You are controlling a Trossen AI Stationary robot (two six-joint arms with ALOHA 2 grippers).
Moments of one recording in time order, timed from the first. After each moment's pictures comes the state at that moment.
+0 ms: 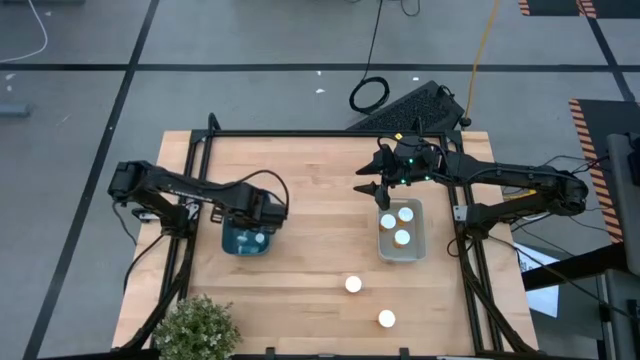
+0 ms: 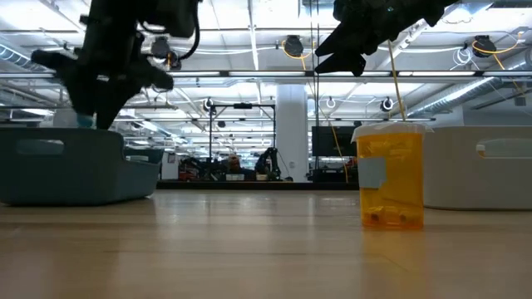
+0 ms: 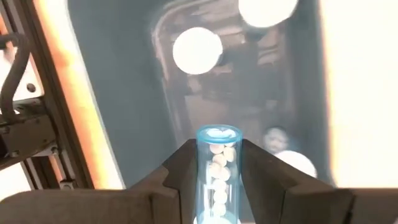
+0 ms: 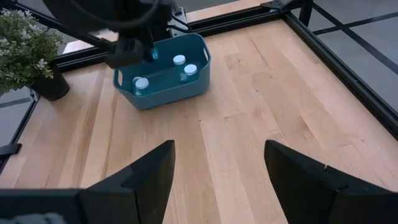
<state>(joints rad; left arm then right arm) -0.08 1.55 1.14 -1.32 -0.06 -1.49 -0.29 1.17 0.89 -0.22 -0.21 0.09</state>
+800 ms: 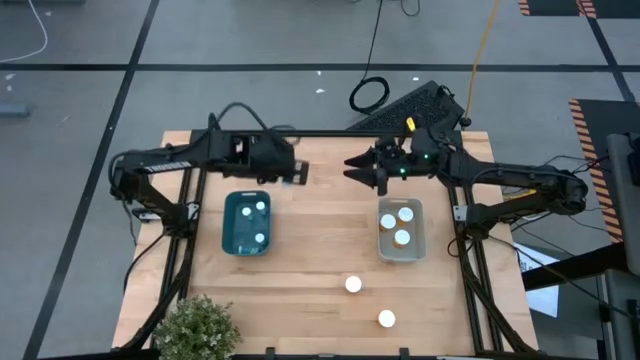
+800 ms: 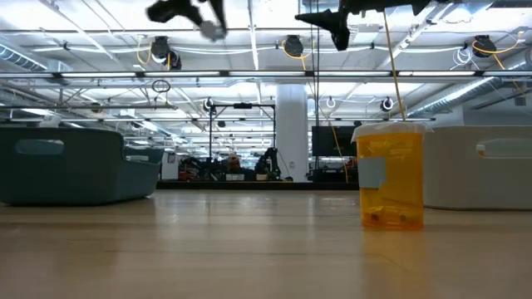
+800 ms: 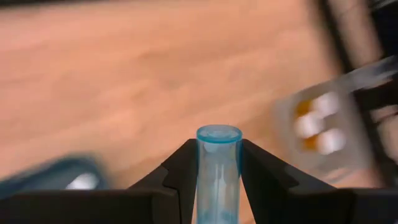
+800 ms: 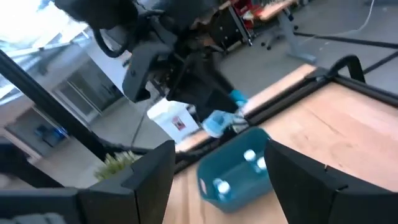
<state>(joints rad) 0.10 1.55 1.72 -1.14 -0.29 -1.11 -0.26 1.17 0.92 0.16 -0.26 0.58</state>
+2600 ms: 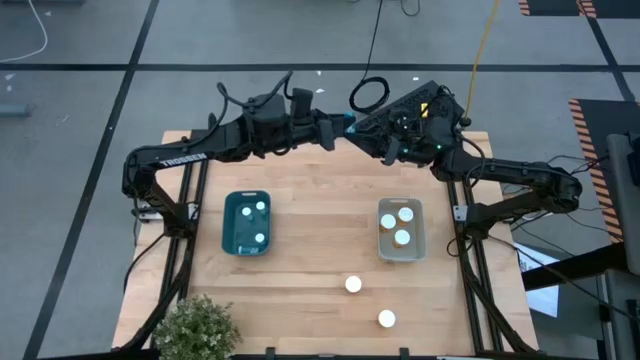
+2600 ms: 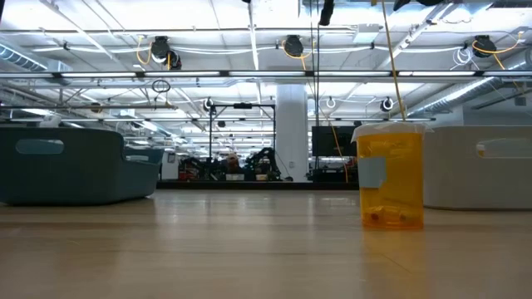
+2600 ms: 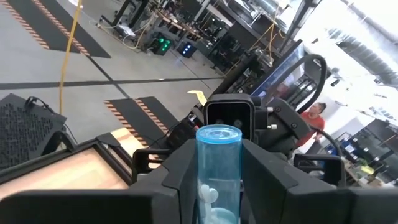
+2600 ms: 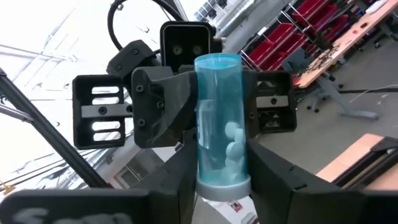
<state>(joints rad) 0.20 1.63 1.74 -0.13 -0.13 -0.67 -0.31 1.24 0.97 0.58 -0.21 0.87</state>
